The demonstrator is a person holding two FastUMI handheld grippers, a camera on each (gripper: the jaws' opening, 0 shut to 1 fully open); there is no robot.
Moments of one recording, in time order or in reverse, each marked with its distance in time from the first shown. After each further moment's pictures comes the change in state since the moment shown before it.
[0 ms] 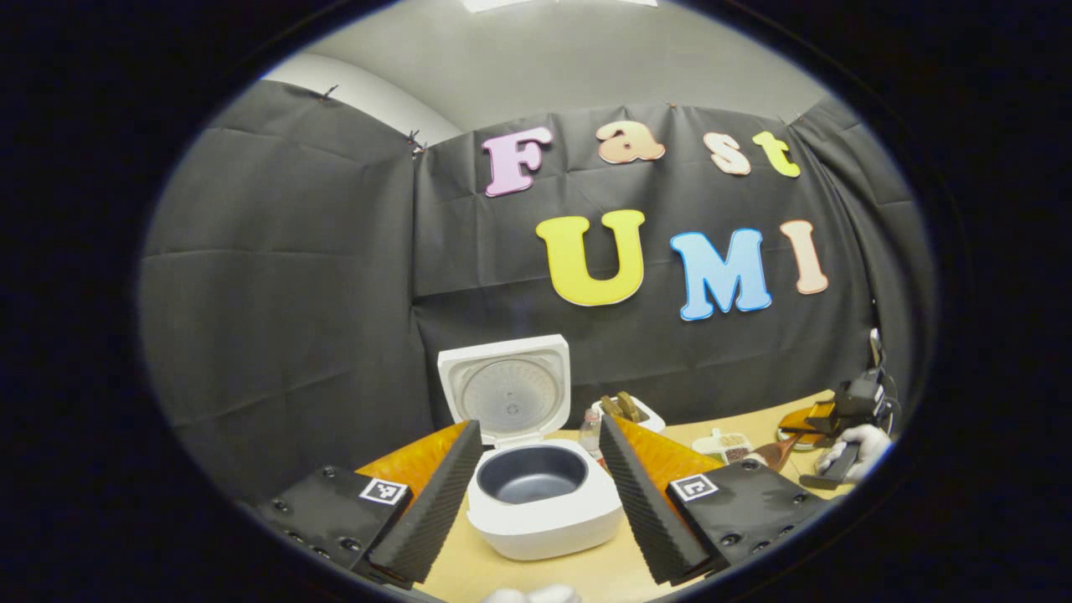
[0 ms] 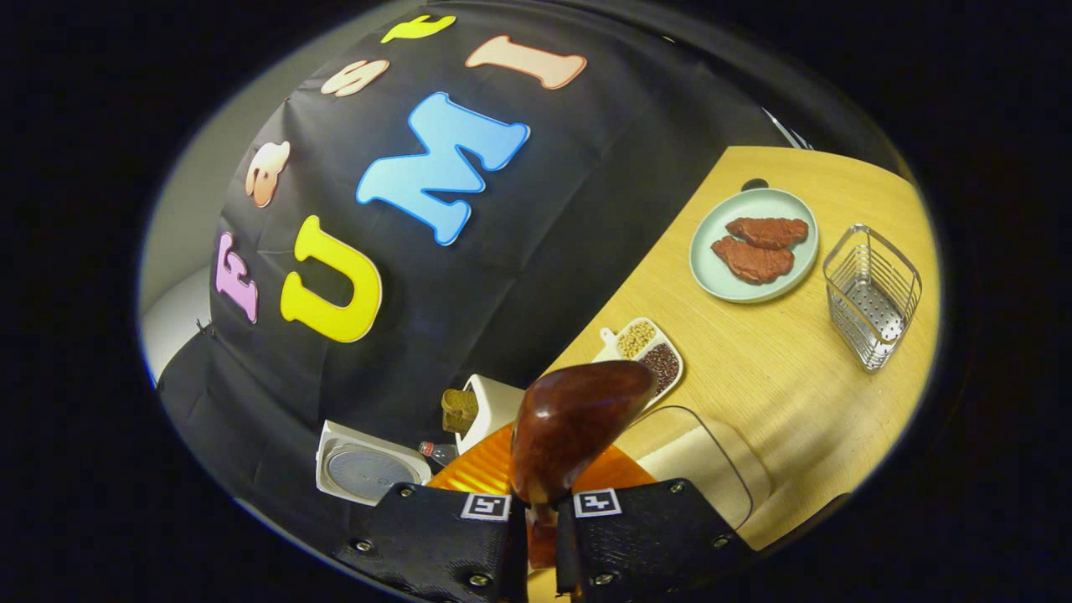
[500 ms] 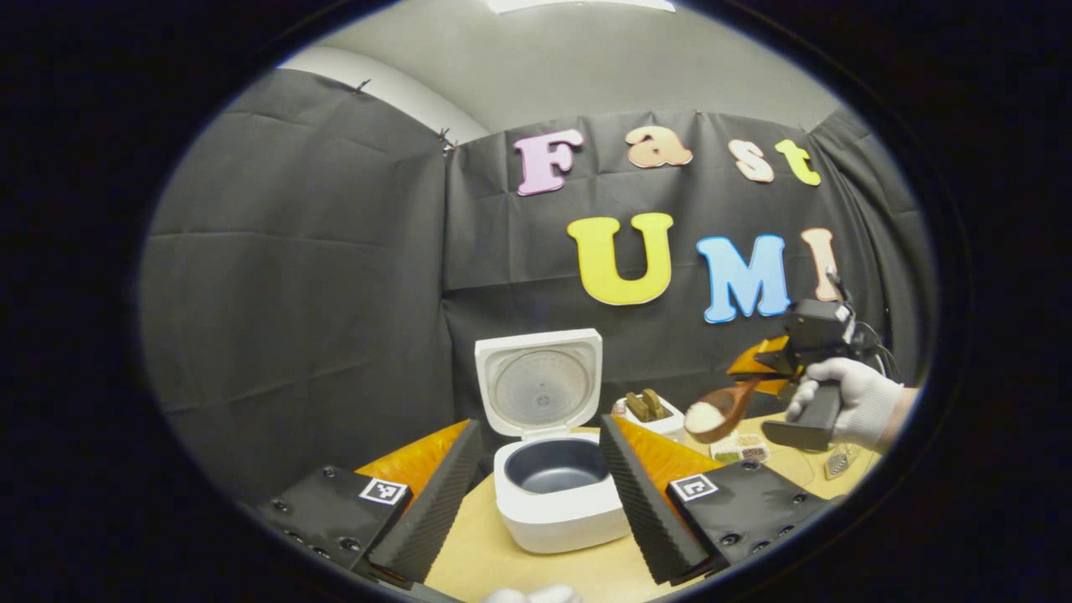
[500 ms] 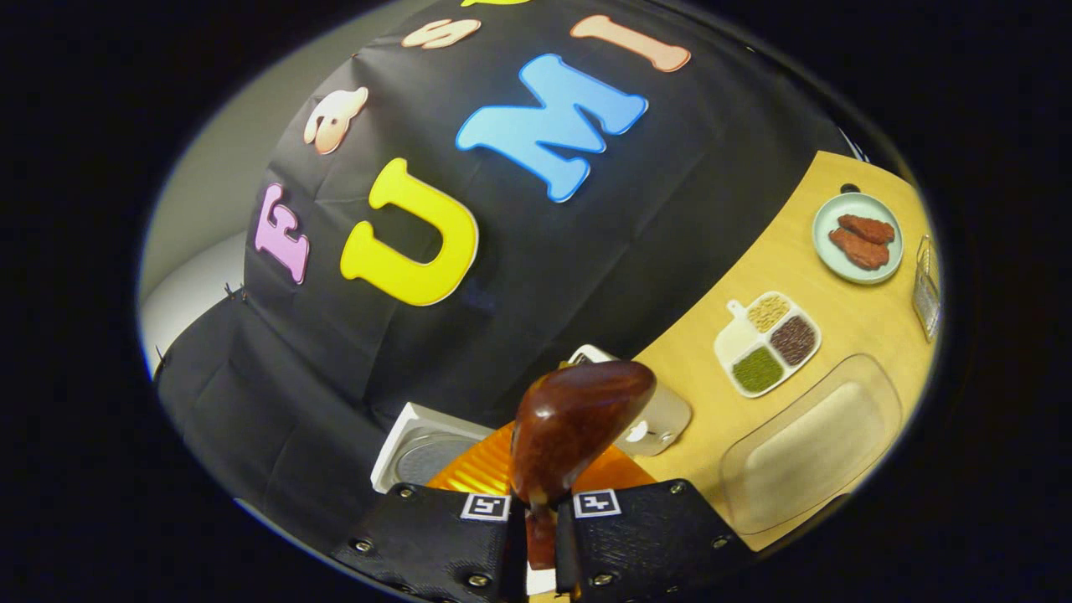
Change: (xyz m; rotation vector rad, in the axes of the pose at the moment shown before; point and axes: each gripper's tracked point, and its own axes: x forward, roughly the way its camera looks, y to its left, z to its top) left arm -0.022 0.049 -0.018 -0.056 -0.002 0.089; right arm 0.048 0.201 -0.074 -0.054 0.095 0.142
